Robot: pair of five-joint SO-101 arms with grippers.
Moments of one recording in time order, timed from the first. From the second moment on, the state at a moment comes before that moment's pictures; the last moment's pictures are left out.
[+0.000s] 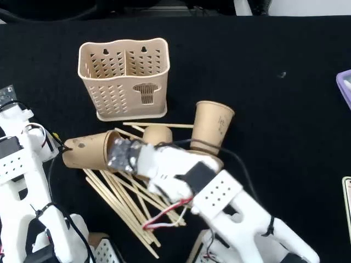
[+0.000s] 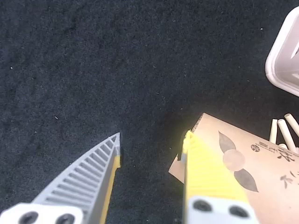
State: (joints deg) left arm -33.3 -36.7 46.0 61.4 -2.5; right arm -40.7 -43.2 55.9 57.8 35.9
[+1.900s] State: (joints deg) left arm -33.3 -36.7 47.6 61.2 -2.5; right arm -18.9 34.5 -72.6 89.7 2.1
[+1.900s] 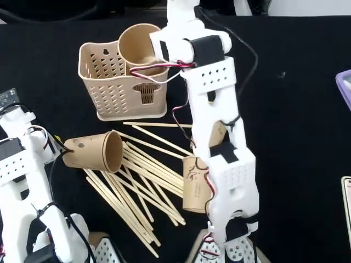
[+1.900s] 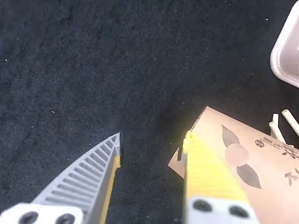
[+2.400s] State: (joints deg) left arm -33.3 -36.7 50.0 58.9 -2.5; right arm -8.8 26.0 -82.3 99.4 5.7
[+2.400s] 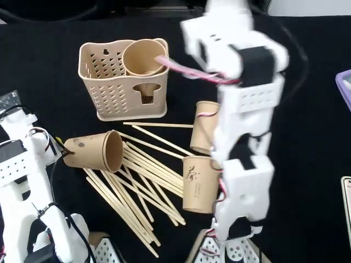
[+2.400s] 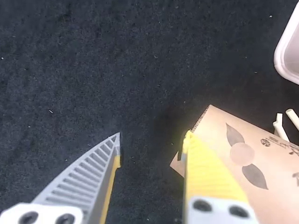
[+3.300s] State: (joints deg) left arm -33.5 -36.7 50.2 58.3 -2.5; right arm 0.5 19.1 -15.2 89.5 56.5
